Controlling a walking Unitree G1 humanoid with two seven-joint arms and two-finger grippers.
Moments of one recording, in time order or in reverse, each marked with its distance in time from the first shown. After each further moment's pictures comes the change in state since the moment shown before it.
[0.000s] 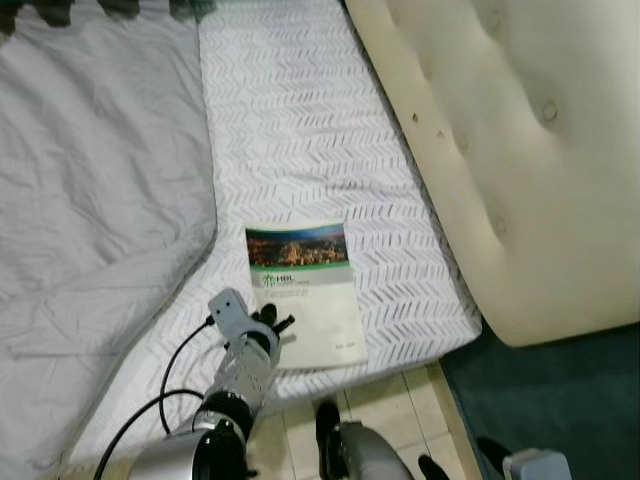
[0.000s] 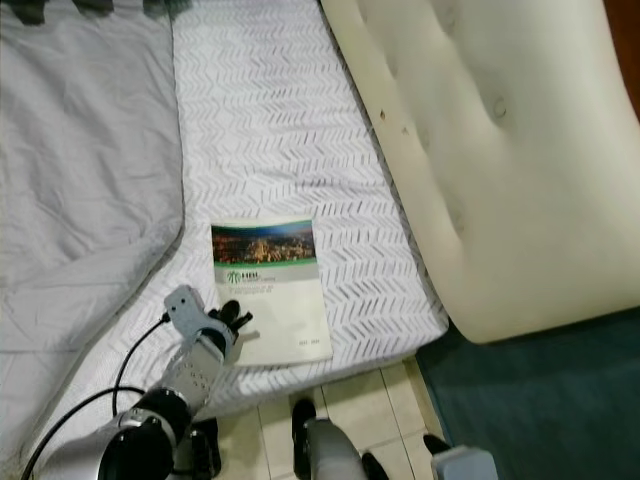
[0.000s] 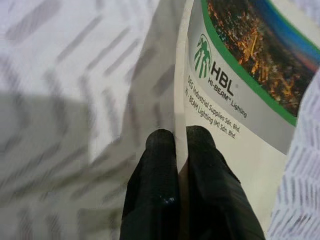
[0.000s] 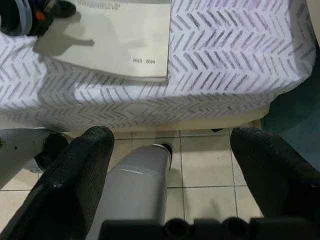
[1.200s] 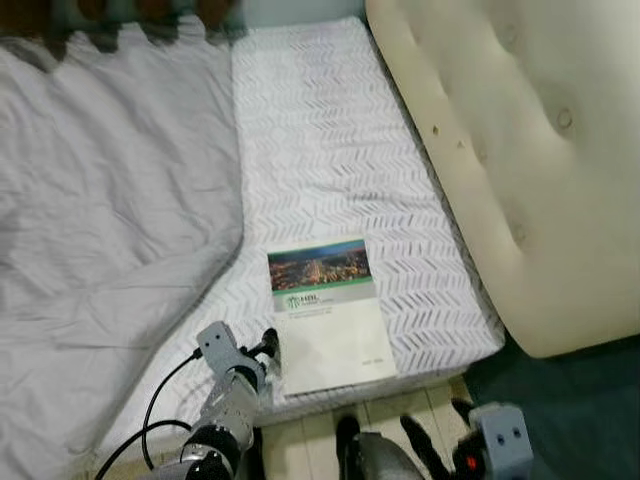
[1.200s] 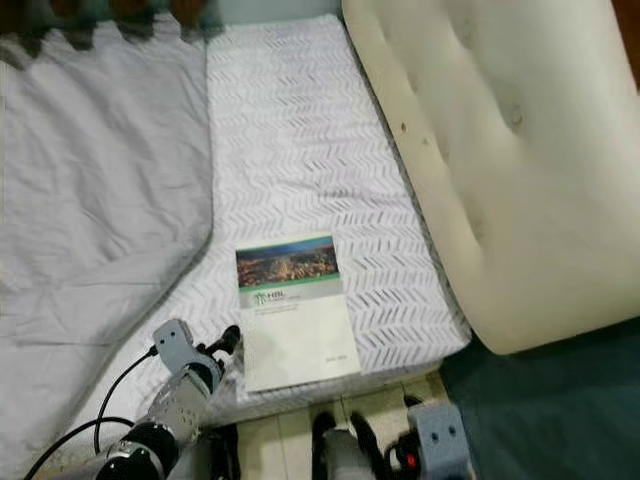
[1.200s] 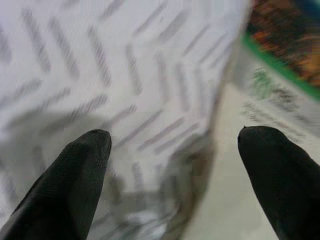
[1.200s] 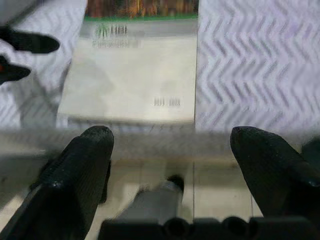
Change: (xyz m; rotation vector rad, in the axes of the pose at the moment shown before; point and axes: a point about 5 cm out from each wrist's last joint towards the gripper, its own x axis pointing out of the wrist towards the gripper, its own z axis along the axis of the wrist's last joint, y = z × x) left arm -0.013 0.039 -0.021 0.100 0.054 0.048; right arm 0.068 -0.016 0.000 -0.012 -0.068 0.021
